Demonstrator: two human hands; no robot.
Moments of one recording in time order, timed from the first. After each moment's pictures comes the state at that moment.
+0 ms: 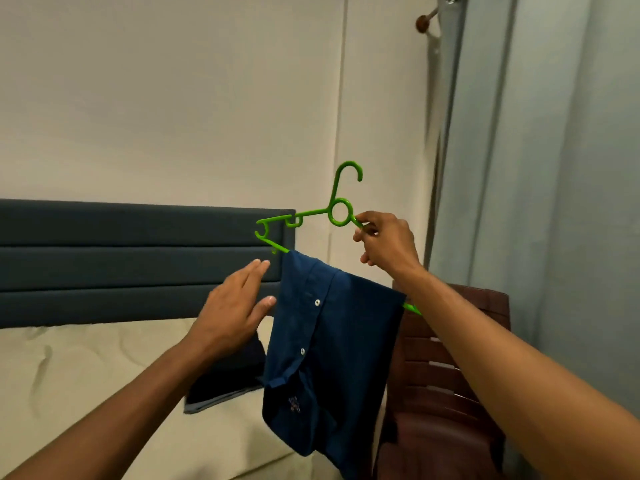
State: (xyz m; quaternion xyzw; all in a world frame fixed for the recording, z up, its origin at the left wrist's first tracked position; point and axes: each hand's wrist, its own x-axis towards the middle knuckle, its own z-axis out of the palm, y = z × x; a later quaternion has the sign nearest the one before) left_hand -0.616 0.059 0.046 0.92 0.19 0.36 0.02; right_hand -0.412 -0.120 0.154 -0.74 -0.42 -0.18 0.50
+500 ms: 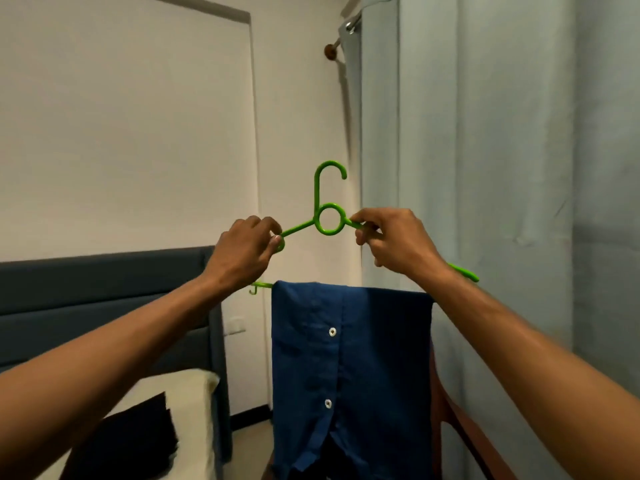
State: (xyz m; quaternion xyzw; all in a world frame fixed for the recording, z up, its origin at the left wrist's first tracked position) left_hand -0.371 -0.057 0.226 0.89 0.08 0.45 -0.03; right_hand -0.255 -0.297 0.240 -0.76 -0.43 -0.30 0.38
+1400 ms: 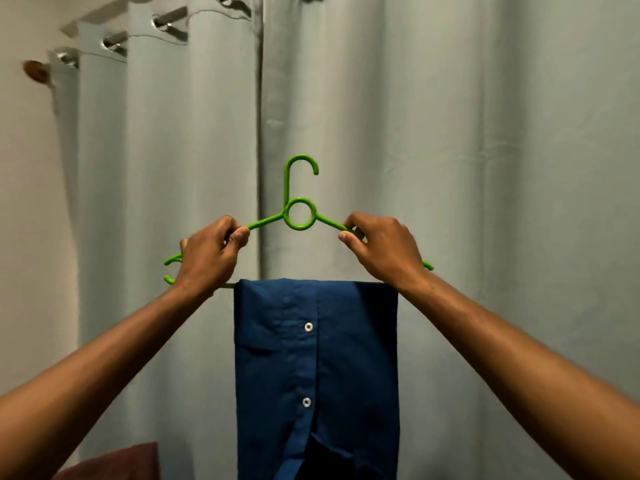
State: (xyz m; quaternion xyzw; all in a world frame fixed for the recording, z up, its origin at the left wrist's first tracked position) left_hand -0.138 -0.430 0.522 0.78 -0.21 0.50 0.33; right_hand -0.203 -0.698 0.541 -0.86 -0.11 -0.48 0.14
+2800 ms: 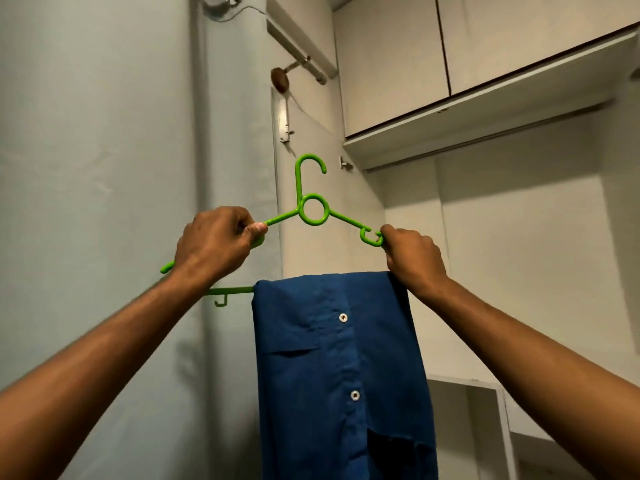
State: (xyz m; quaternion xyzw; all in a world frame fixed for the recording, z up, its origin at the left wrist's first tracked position) left_hand -0.263 -1.061 0.629 0.53 -0.65 0.26 0.48; right_hand -0.551 -1.157 0.593 -0.65 0.55 -0.43 -0.30
